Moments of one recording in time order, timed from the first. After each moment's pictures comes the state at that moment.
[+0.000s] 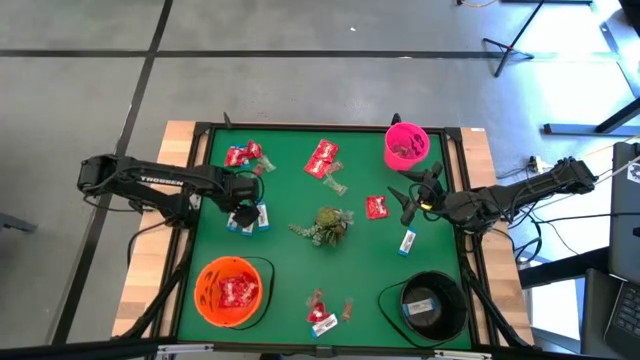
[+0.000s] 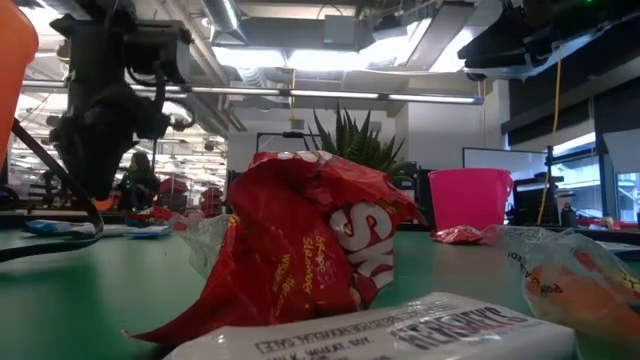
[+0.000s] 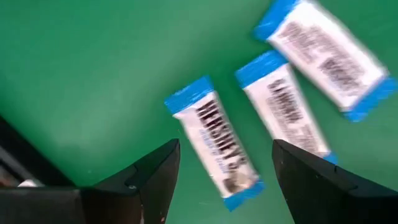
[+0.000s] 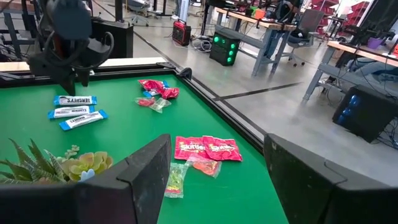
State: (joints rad) left arm 0.13 1.20 0.66 -0.98 -0.07 -0.81; right arm 0.33 0.76 0.53 -0.05 0.88 0.08
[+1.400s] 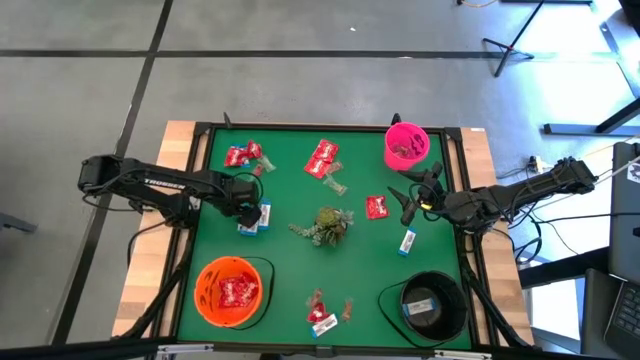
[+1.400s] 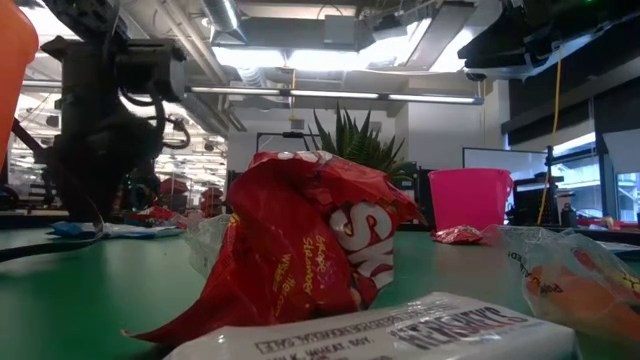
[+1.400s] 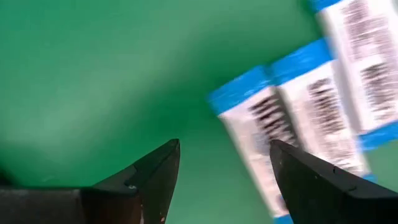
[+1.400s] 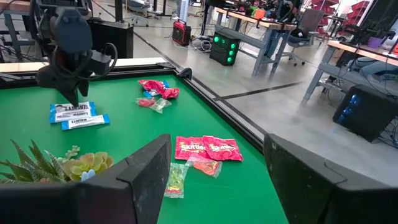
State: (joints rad) left arm 0.13 1.20 0.55 -0.83 -0.07 -0.94; right arm 0.33 0.76 0.53 -0.05 0.88 0.09
